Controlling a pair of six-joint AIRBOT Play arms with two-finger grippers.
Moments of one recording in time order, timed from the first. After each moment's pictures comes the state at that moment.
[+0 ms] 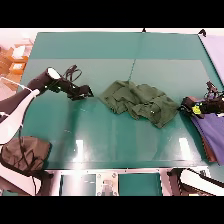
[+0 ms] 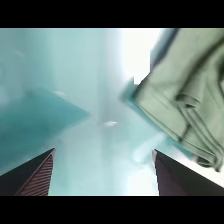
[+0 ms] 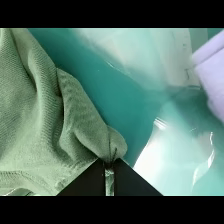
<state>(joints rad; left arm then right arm) -0.17 -1.73 1.31 0.84 -0.98 -1.31 -0.48 -1.23 0.84 -1.09 1.02 1.42</state>
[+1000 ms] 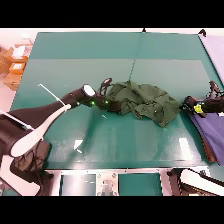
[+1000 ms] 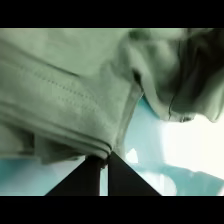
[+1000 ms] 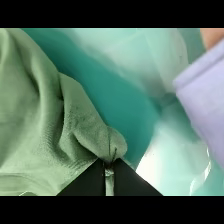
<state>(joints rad) -0.51 -1.73 1.28 0.66 -0.79 -1.25 -0.50 -1.24 0.88 -1.08 0.99 1.40</state>
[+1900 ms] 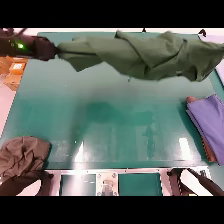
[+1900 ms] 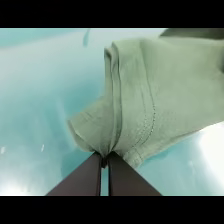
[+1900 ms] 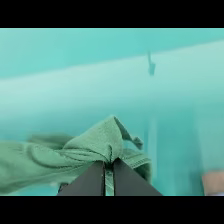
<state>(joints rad) -0.12 -1.11 1.51 1.21 -1.16 -1.35 -0.47 -1.00 1.51 -1.08 1.29 1.39</state>
